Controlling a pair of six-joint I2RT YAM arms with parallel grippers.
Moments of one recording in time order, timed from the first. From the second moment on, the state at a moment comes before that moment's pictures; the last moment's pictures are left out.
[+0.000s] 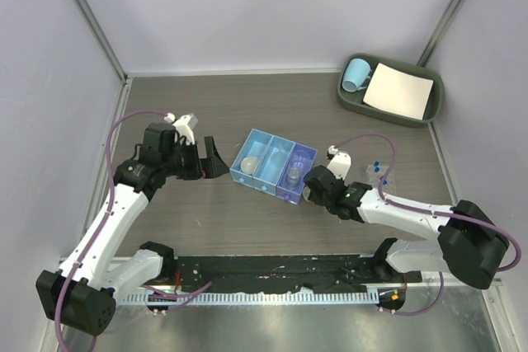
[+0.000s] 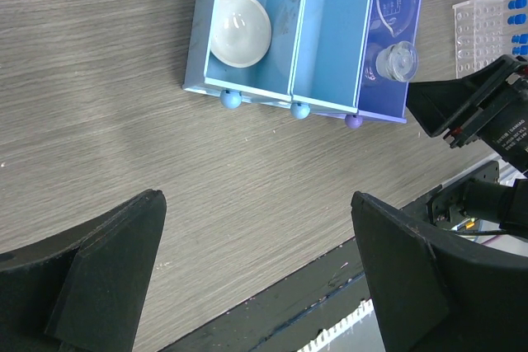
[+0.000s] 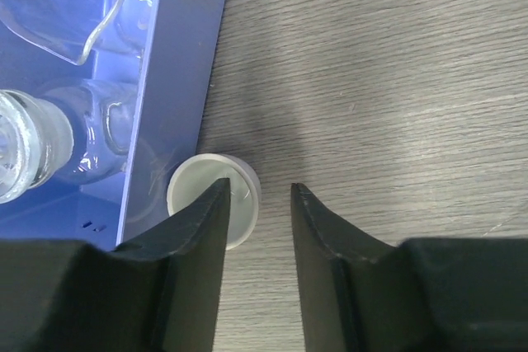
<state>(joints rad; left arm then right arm) -0.30 0.97 0.91 -0.67 0.34 -0.40 0.85 1.21 0.57 -0.33 0.53 0.93</state>
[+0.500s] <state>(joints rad) -0.30 0.97 0.91 -0.67 0.34 -0.40 0.85 1.29 0.57 -0.27 0.52 0.94</state>
